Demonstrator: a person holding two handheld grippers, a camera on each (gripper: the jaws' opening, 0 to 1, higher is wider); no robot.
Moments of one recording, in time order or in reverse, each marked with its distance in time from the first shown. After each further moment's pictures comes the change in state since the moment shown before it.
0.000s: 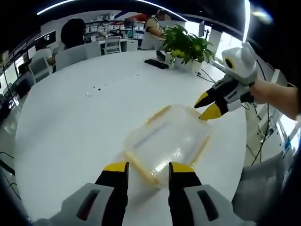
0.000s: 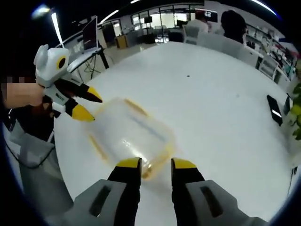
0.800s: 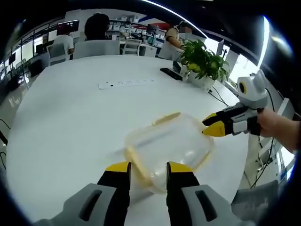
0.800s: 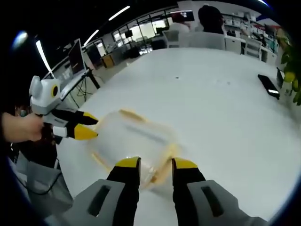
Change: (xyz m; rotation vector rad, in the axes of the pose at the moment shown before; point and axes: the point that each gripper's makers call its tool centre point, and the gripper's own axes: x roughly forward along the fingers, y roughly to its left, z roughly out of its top) left arm 0.005 -0.003 -0.004 -0.227 -0.103 0.067; right arm 0.005 0.005 -0.002 0.245 -0.120 -0.012
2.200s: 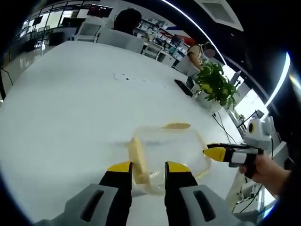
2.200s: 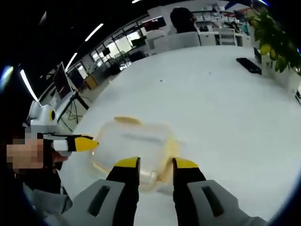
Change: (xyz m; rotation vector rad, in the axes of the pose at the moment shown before) left arm 0.003 0.005 -0.009 -0.247 -0.013 -0.039; right arm -0.003 0.005 -0.011 0.201 -0.098 -0.094
